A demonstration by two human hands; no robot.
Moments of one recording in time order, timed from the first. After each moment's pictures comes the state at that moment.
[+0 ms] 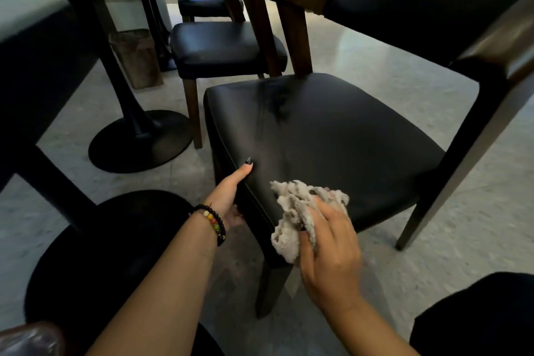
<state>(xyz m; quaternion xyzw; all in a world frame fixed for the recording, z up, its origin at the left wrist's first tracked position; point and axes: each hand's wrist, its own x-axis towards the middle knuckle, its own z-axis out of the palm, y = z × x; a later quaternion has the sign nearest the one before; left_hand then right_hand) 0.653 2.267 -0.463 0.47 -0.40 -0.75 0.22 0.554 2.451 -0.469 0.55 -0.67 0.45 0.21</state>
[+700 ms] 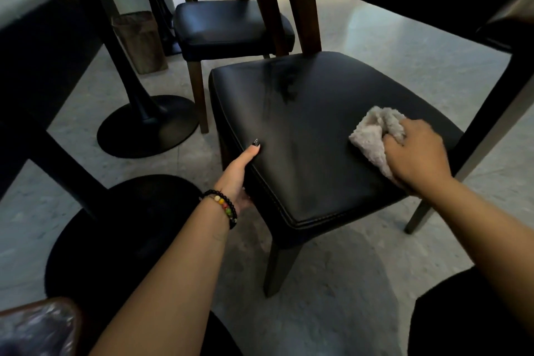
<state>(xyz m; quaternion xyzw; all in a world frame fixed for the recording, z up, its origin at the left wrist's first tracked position) 0.651 2.268 -0.472 0.45 -0.38 -0.77 0.25 0.414 2.417 -0.386 0.40 -0.88 0.26 0.01</state>
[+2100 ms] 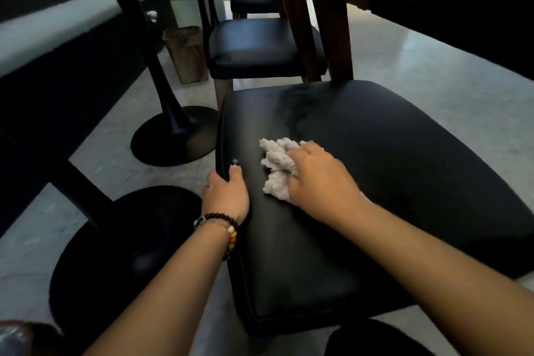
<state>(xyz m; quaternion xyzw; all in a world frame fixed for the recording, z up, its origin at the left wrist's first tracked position) 0.600 2.242 -0.438 0.72 -0.50 -0.38 0.31 0.448 2.292 -0.407 0.69 -0.70 0.20 -0.02</state>
